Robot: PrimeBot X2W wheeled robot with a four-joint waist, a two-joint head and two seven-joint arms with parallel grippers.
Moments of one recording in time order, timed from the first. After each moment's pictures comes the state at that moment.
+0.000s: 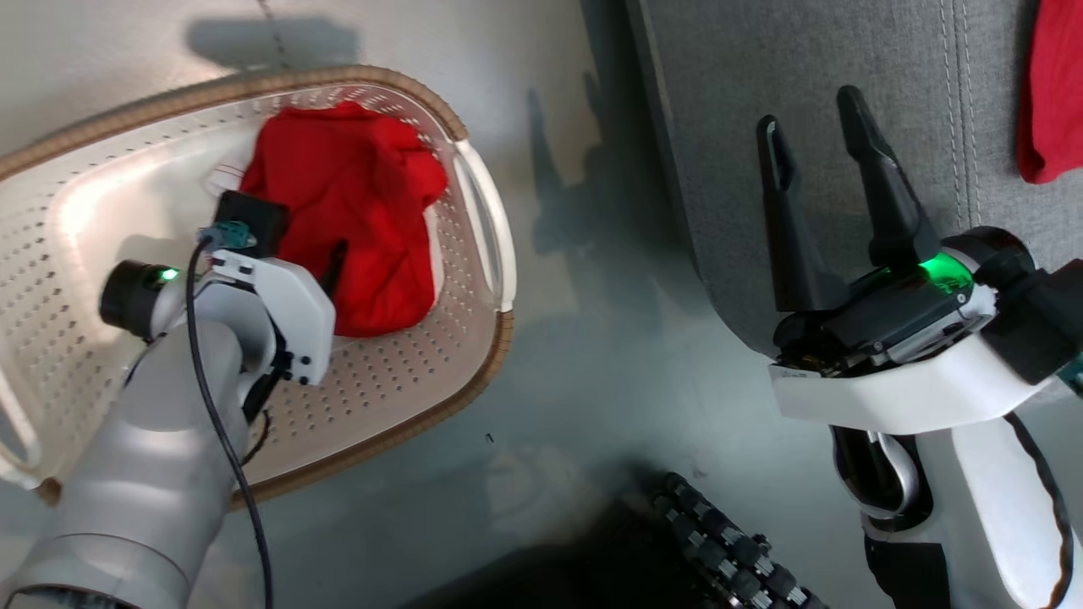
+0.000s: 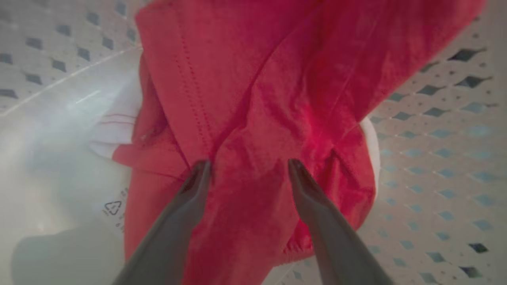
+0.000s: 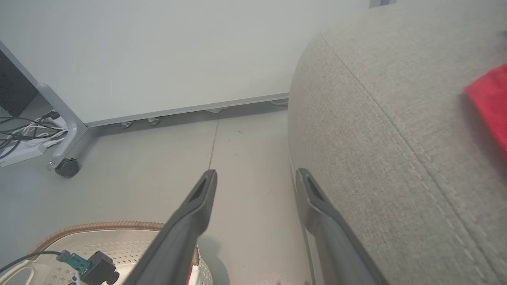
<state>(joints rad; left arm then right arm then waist) -0.91 0.16 -0.56 1.16 -0.37 -0.13 -0.08 -0.43 -0.05 0.25 -0.09 0.36 0.13 -0.24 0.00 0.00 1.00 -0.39</state>
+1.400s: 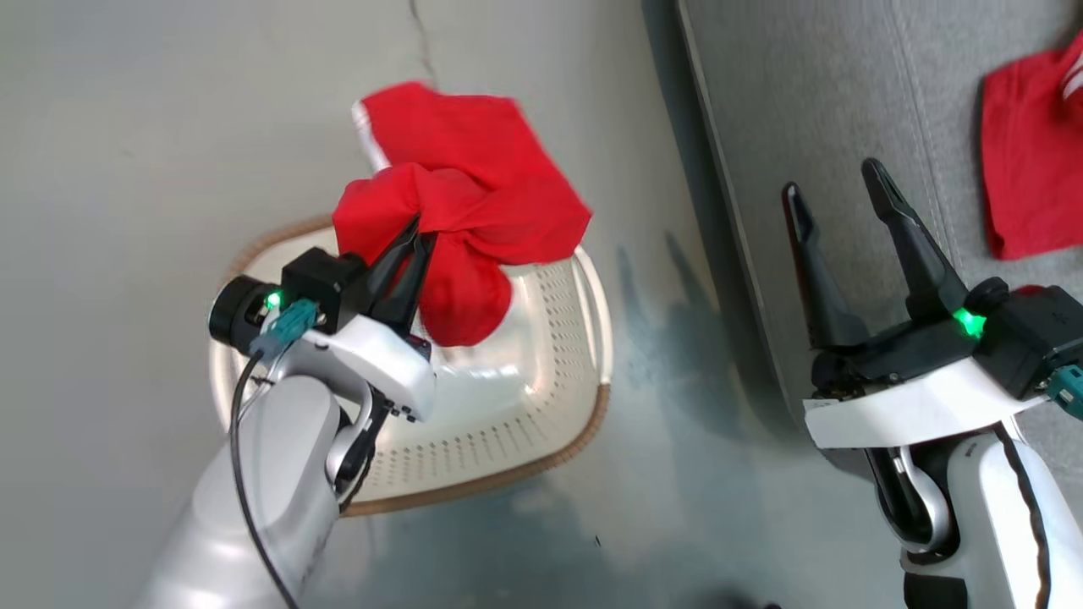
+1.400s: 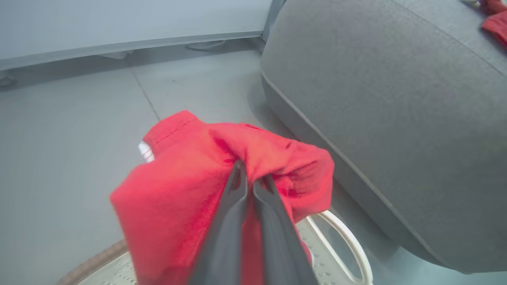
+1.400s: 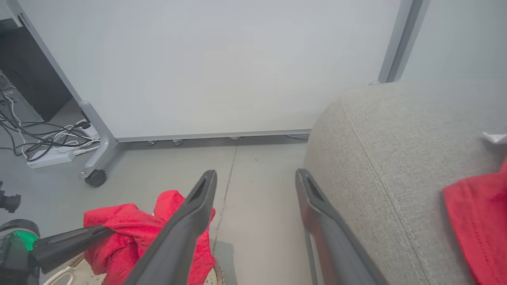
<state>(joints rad) -0.65 0.15 -0.53 0.63 -0.39 -0.07 -0.26 -0.33 -0.05 0.15 -0.08 0.21 0.13 -0.10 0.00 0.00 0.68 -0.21</state>
